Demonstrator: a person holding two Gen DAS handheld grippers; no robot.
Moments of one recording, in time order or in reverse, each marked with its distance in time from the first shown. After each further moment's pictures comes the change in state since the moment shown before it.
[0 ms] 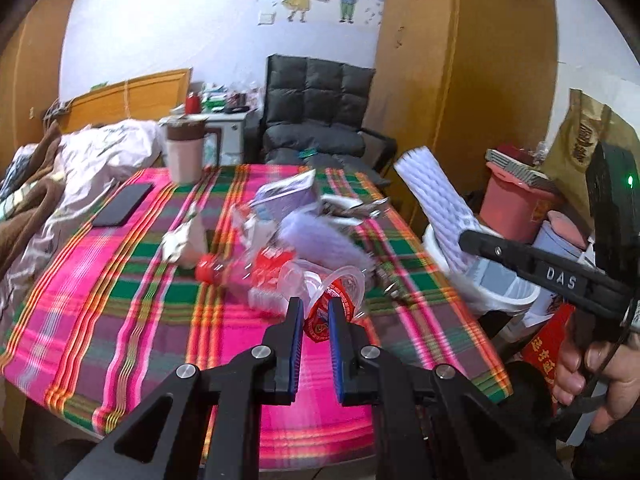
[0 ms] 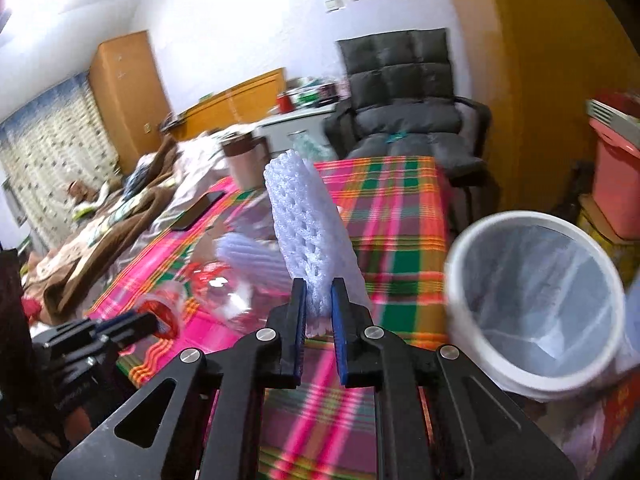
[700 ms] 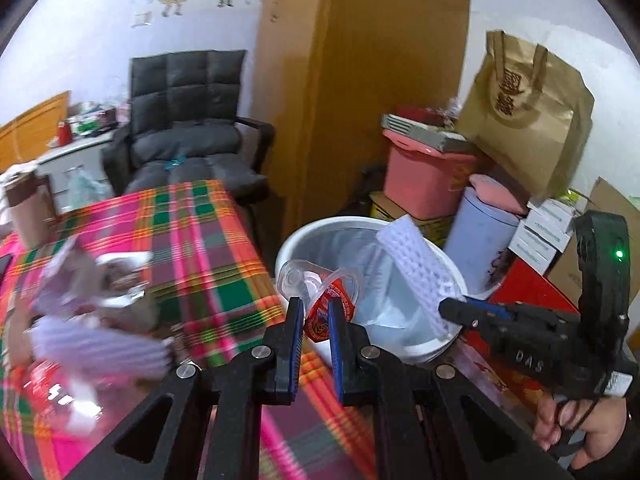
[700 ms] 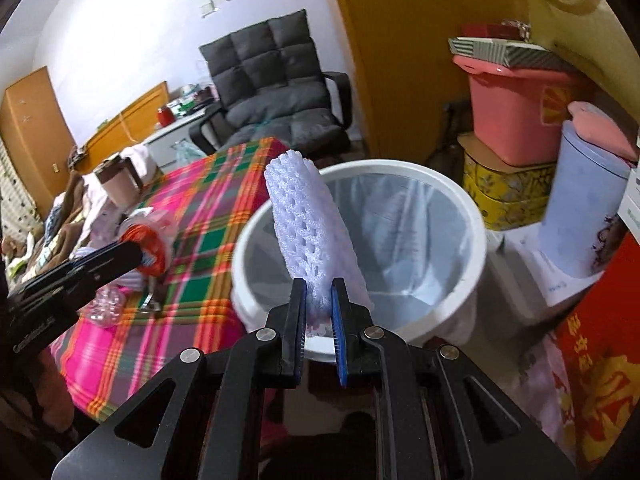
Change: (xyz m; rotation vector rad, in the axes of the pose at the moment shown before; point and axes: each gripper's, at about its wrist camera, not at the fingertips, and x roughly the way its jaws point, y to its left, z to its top) left arm 0.110 -0.150 0.051 0.200 0.076 -0.299; right arm -0.027 -0.112 -0.031 0.195 0.041 -0.255
